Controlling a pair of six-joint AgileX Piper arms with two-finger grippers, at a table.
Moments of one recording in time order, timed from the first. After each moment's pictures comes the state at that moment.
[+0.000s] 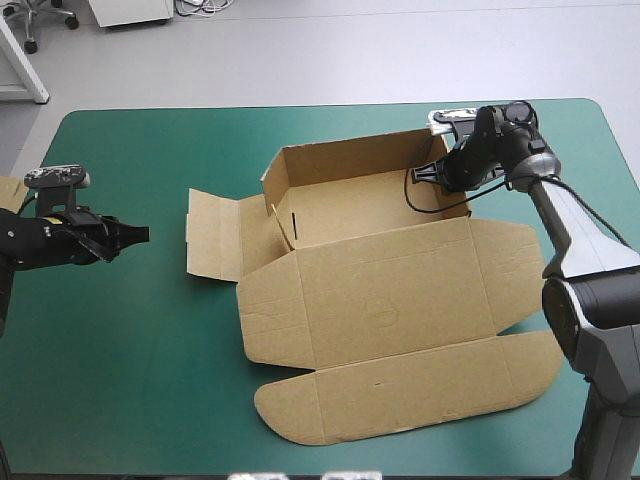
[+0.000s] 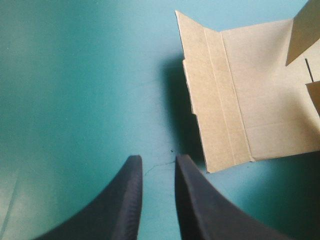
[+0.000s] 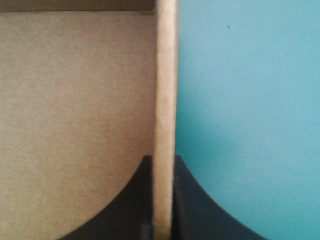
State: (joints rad) left arm 0.22 1.24 -1.12 -0.39 0.91 0.35; right arm 0.17 2.01 -1.87 0.10 1.08 0.00
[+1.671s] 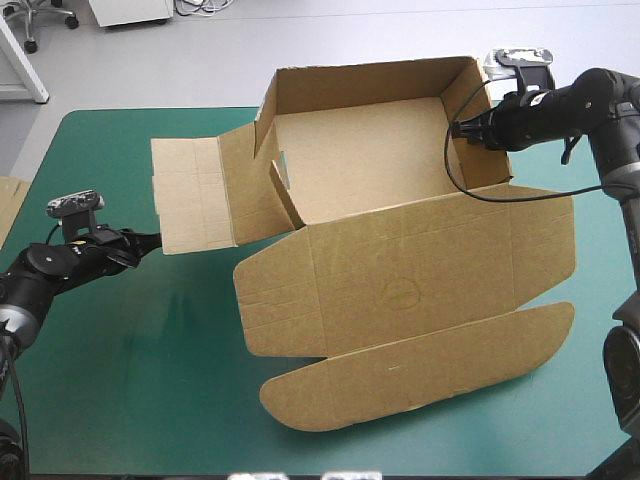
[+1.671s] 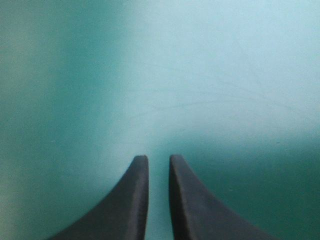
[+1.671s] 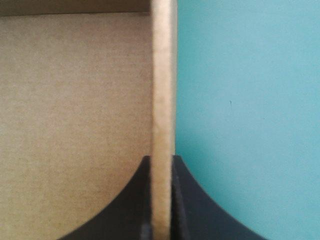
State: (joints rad) left arm 0.22 1.34 -0.84 -0.70 0.46 0.55; right arm 0.02 1.71 -1.87 0.40 1.09 -0.22
